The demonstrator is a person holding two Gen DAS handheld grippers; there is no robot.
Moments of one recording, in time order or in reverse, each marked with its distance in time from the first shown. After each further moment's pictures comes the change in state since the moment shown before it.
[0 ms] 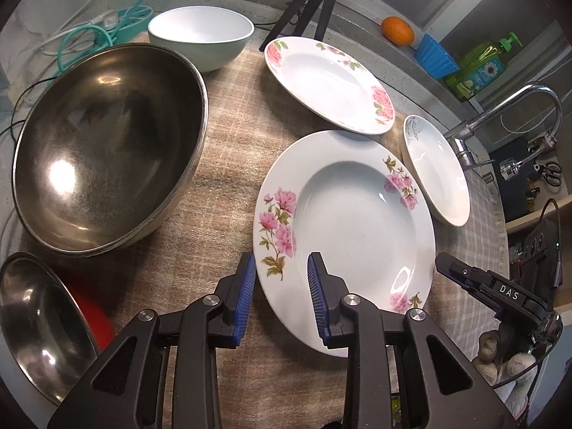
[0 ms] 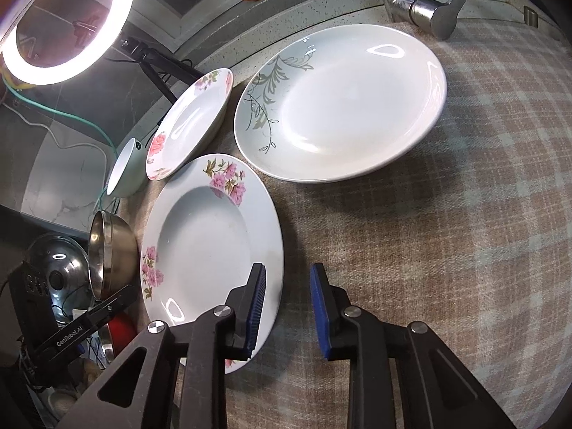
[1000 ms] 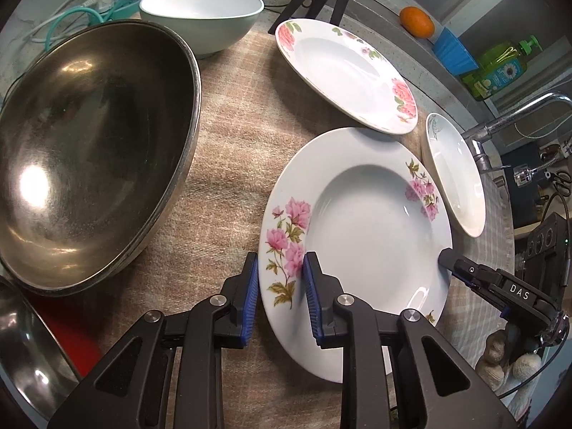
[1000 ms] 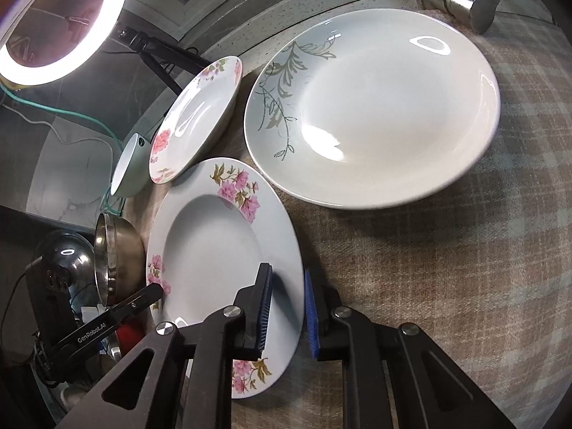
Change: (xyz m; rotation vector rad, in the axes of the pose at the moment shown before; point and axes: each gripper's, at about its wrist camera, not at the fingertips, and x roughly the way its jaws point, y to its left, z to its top) left arm 0.028 0.006 0.014 -0.024 0.054 0.011; right arm 0.022 0.009 0.018 -0.012 0.063 0.053
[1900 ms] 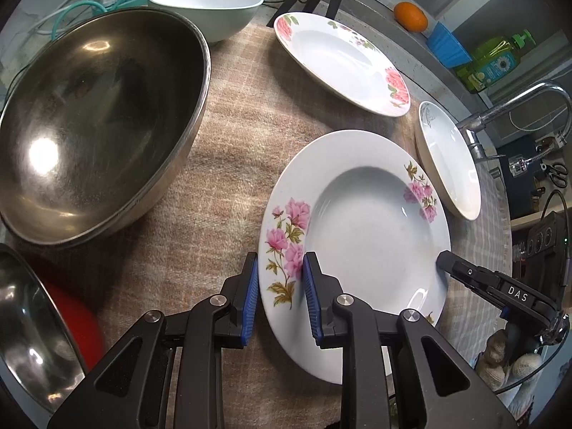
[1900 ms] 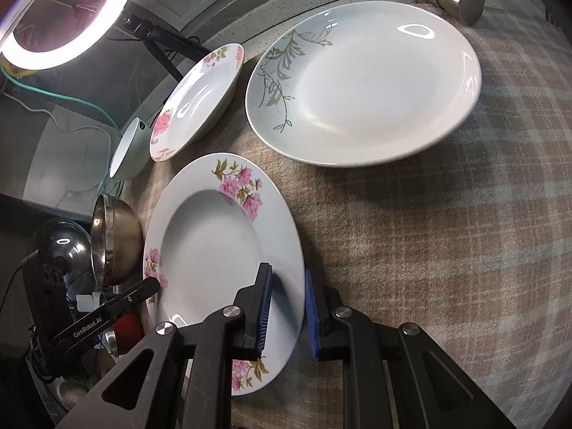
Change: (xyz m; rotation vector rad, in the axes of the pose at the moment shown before) left arm -0.006 0.000 -0.016 0.010 0.009 -0.012; right arm -0.005 0.000 -0.018 -0.012 0.018 -0.023
